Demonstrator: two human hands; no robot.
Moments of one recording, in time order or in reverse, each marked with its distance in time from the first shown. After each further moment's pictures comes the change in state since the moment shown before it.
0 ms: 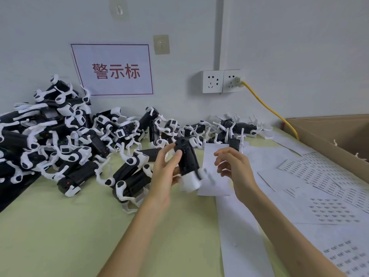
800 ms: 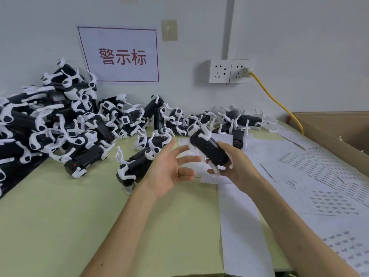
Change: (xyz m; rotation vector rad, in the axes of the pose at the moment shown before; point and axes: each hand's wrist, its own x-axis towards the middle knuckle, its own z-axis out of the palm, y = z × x) left_hand -0.004 0.008 -0.019 -0.166 -0.317 -0.397; right_hand -0.006 -0.003 0.002 0.115 -0.239 0.223
